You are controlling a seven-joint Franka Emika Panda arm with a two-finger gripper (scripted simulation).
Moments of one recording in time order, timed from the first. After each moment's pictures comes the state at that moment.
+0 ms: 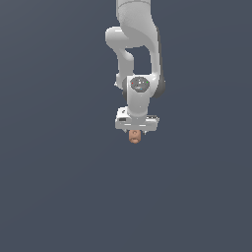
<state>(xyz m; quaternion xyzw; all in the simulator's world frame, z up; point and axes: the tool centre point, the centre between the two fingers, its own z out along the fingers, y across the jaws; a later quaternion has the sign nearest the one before) -0.086 0.047 0.068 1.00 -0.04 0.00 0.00</state>
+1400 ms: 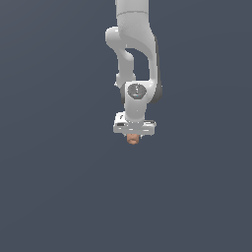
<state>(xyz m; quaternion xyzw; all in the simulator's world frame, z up) -0.077 0.038 0.046 1.00 -0.04 0.00 0.00</state>
